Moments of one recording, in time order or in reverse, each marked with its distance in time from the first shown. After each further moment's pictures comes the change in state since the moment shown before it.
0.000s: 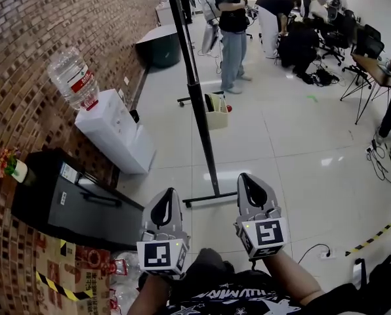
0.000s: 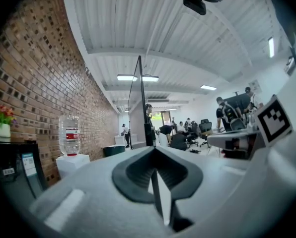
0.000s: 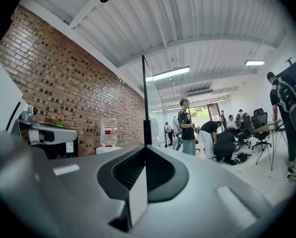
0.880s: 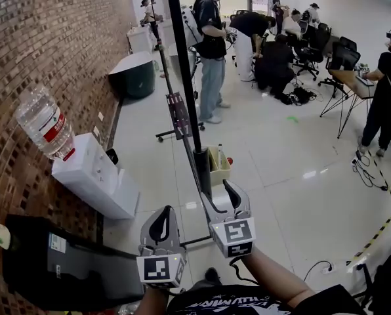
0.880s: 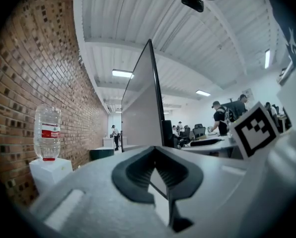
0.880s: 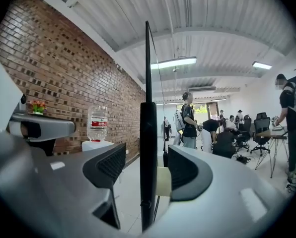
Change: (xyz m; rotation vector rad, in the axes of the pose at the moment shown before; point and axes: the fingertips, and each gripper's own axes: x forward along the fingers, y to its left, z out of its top) left arm 0.147 0.071 -0.008 -0.041 -0.035 -0.138; right arm 0.197 0.010 -0.028 -0.073 0.102 -0.043
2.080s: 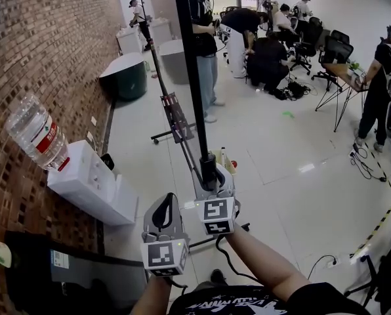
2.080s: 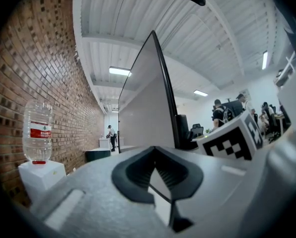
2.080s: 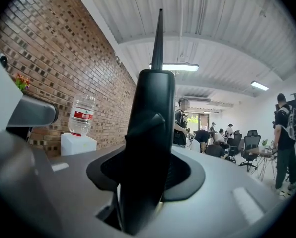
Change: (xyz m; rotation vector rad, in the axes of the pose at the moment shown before) left arm 0.060 0.022 -0.002 0.009 -0.003 -0.048; right arm 0.096 -0.011 0.007 -0.115 -0.033 -0.136
